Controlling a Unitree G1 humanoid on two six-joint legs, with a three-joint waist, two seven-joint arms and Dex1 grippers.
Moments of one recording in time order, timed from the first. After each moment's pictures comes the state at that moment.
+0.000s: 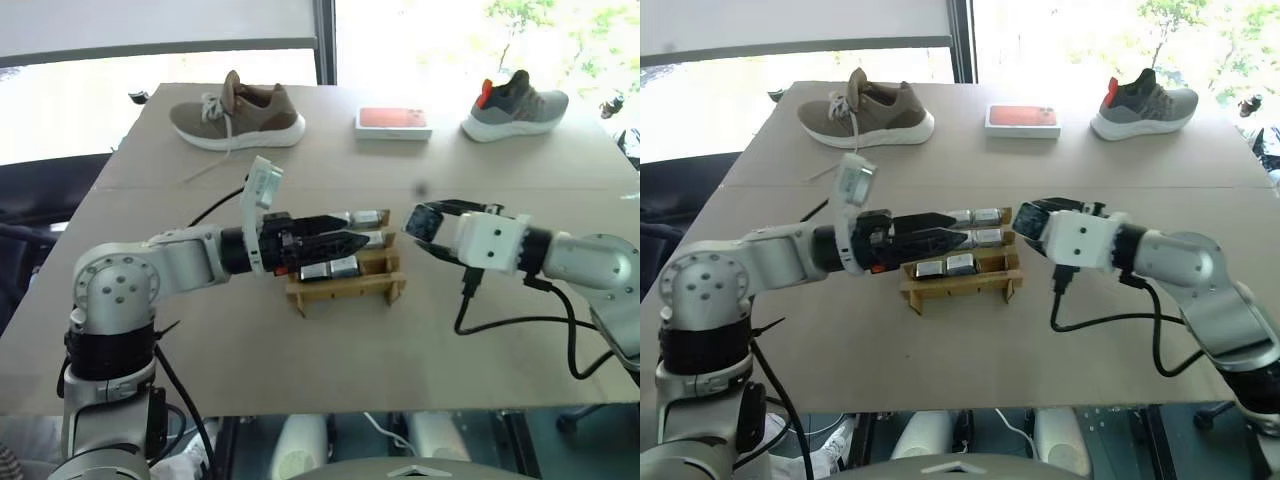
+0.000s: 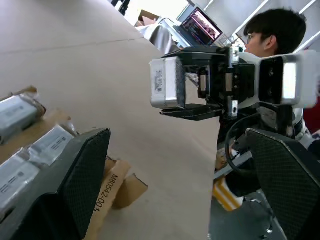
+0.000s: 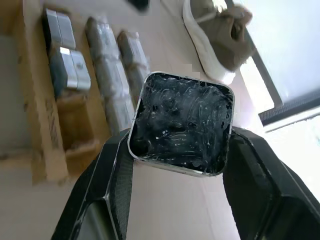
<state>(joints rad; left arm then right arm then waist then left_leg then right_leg) -0.55 0.64 0.16 -0.27 -1.40 1.25 -0.40 -0.46 -0.81 0.21 -0.52 0.10 0.24 0.78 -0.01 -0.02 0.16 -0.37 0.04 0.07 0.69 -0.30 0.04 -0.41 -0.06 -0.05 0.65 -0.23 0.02</state>
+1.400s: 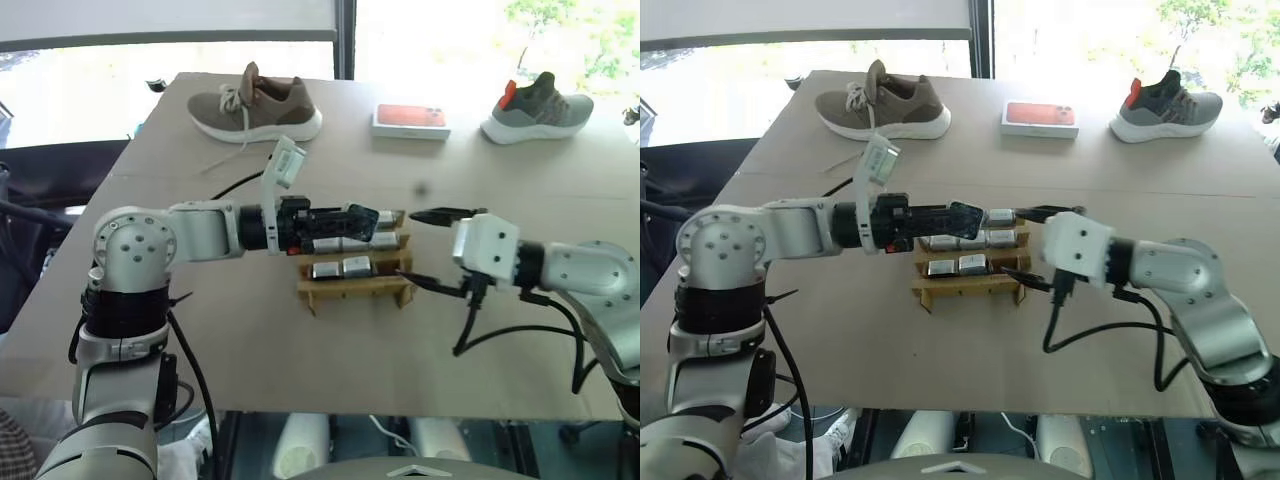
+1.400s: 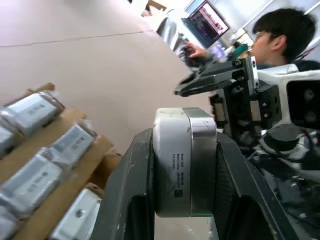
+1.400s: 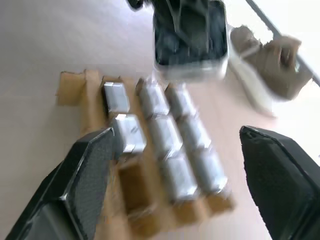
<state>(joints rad) -0.73 0.65 0.04 -0.16 -1.29 1.28 -0.43 -0.24 -0.75 0.00 -0.61 0.30 0.41 0.94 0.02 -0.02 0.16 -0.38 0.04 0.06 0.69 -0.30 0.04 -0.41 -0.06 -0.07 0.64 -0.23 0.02</state>
